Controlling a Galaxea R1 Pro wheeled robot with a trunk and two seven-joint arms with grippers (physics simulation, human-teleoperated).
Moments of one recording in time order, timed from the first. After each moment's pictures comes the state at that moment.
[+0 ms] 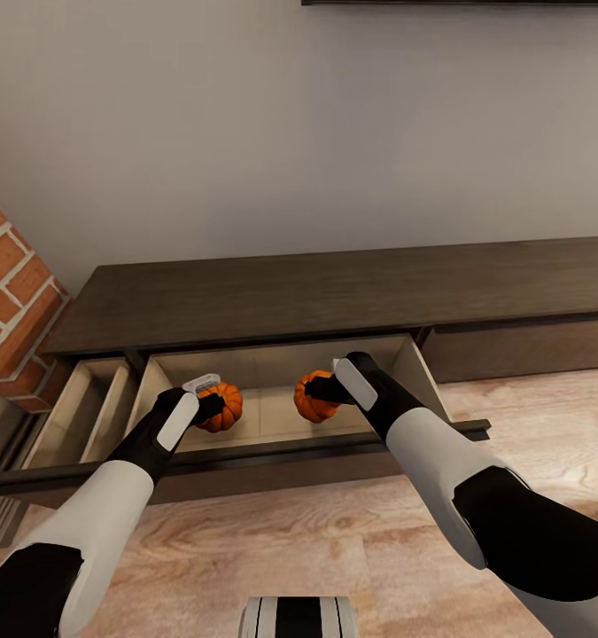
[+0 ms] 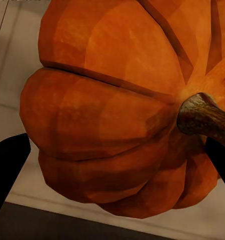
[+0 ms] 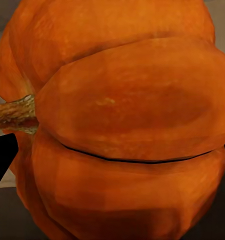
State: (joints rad) left arm -0.92 0.01 -0.12 -0.70 0.66 0.60 0.45; right arm -1.16 0.17 0.39 -0.48 -0.80 0.76 -0.42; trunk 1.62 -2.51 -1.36
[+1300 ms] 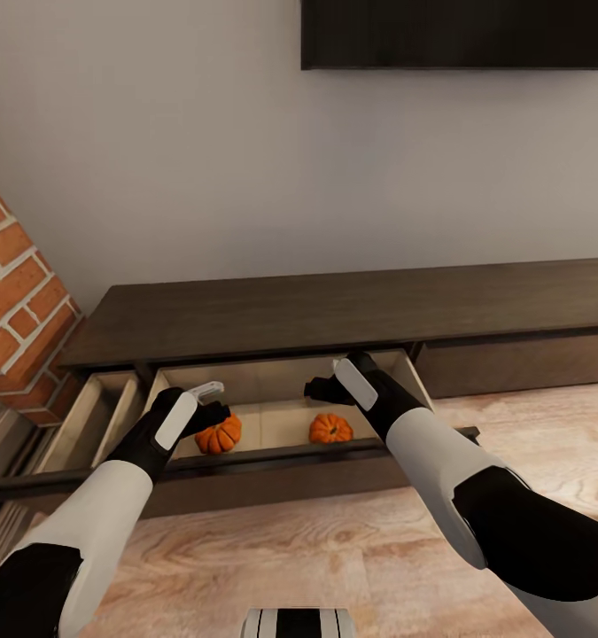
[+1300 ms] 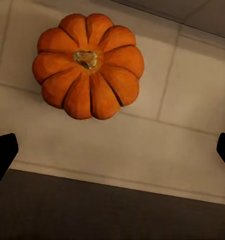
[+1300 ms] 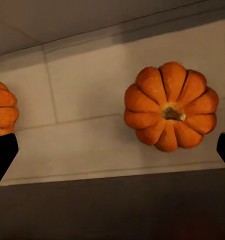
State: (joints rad) left arm -0.92 0.01 -0.11 -0.70 0.67 0.75 0.45; right arm -1.16 0.17 0.39 -0.48 -0.81 0.76 -0.42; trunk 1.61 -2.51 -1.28
